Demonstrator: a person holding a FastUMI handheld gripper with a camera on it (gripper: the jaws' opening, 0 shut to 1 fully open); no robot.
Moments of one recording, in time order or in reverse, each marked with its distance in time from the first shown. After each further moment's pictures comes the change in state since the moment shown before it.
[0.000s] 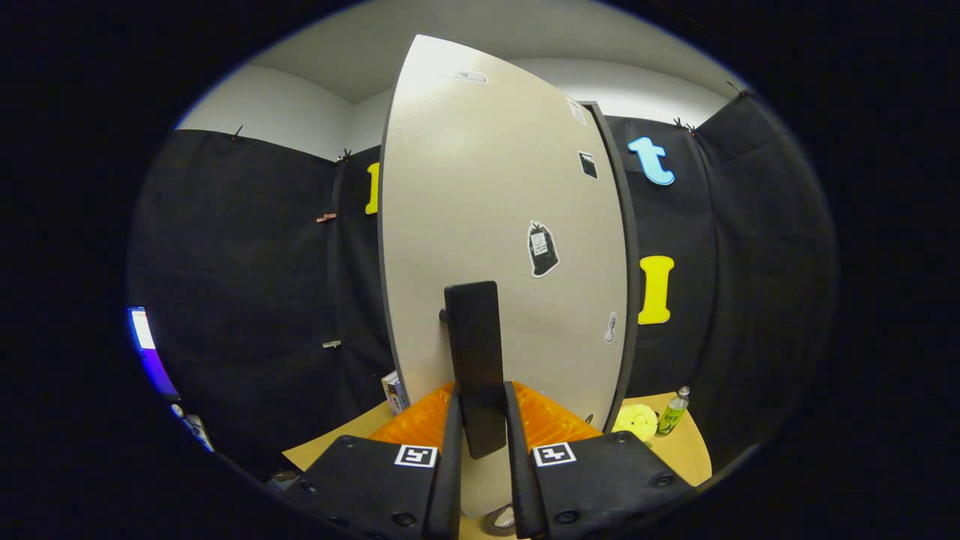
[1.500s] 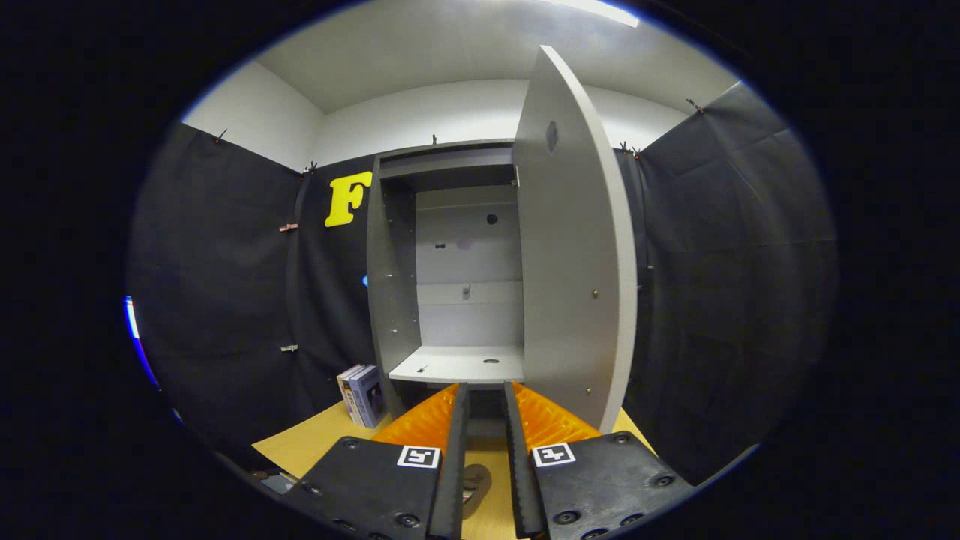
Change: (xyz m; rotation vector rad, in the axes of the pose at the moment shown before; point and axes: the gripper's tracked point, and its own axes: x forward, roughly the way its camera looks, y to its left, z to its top) arm -0.096 -0.049 -0.009 -0.029 -0.071 -0.171
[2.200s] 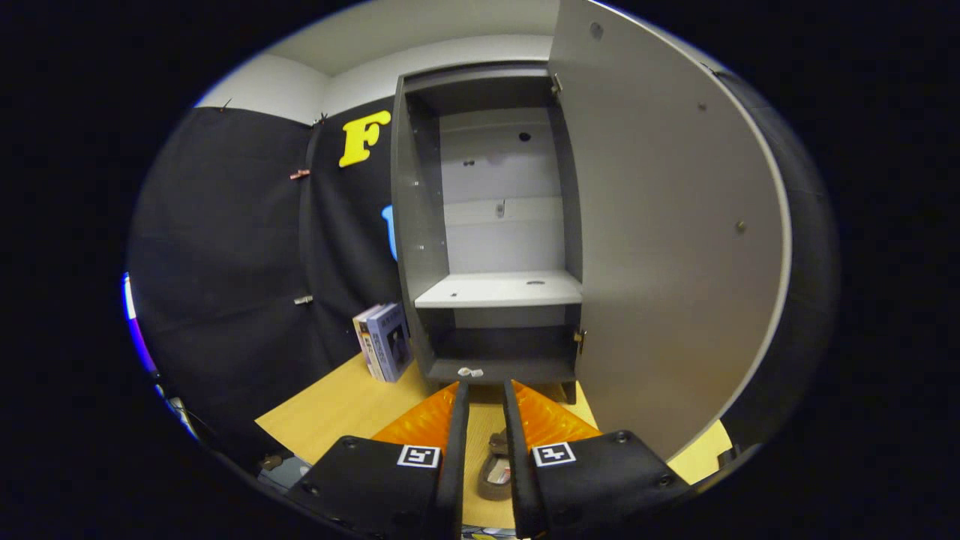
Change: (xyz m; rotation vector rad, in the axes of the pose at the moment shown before) arm 0.058 0.059 -0.173 -0.004 0.248 0.041
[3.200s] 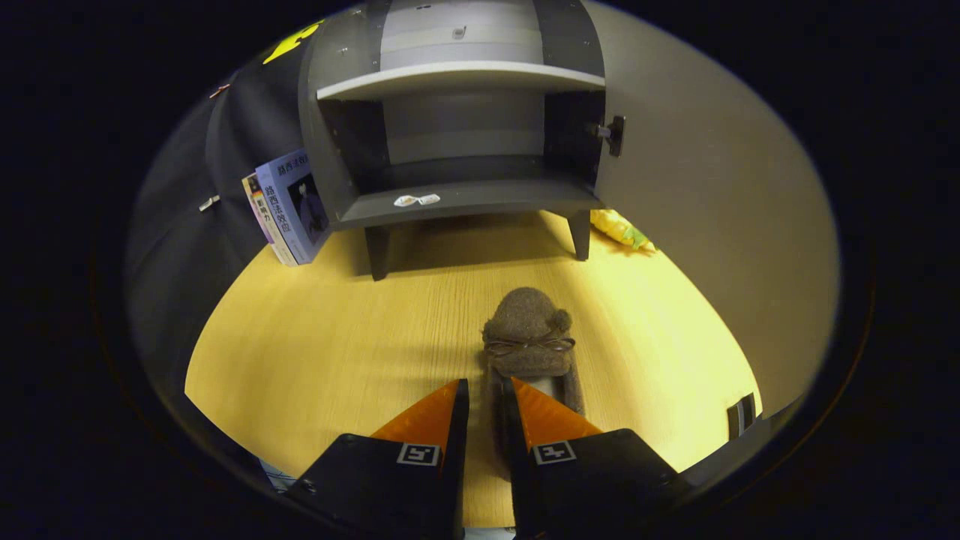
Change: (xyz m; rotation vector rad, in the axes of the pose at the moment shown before) arm 0.124 -0.020 -0.241 0.074 0.512 -0.278
